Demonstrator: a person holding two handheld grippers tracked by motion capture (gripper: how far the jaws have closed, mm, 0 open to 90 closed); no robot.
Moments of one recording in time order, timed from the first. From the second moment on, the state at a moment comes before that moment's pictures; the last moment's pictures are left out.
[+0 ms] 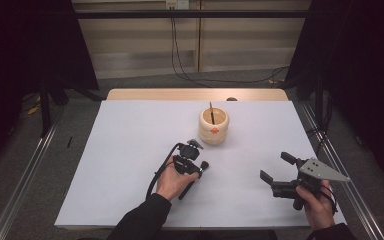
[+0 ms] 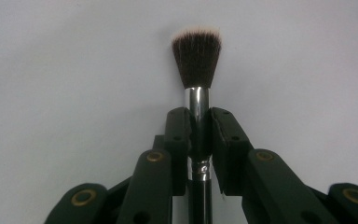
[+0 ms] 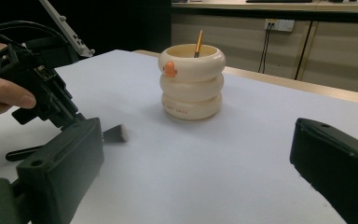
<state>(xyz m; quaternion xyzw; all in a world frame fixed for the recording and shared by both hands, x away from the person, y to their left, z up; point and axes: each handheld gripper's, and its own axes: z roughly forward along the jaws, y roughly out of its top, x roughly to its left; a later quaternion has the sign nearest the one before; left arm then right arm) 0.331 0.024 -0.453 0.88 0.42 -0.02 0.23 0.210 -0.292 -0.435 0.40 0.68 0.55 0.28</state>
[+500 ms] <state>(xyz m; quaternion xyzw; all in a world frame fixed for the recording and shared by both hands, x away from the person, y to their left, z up) 0.327 0.034 -0.445 0.87 0.40 -0.03 0.28 0.209 -0.292 -0.435 0.40 0.68 0.55 0.28</state>
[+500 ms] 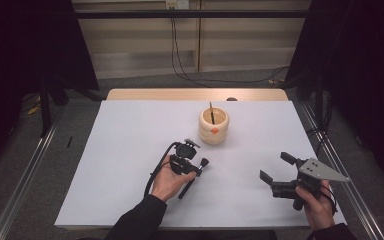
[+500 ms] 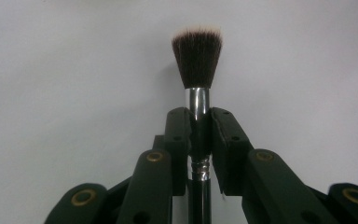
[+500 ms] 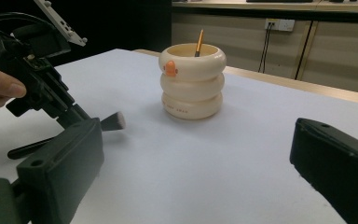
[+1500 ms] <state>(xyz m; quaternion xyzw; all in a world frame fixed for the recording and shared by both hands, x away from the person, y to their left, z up) 0.308 0.076 -0.414 0.79 0.40 0.03 0.46 0.209 -0.291 -0.435 0.40 0.68 0.55 0.28</state>
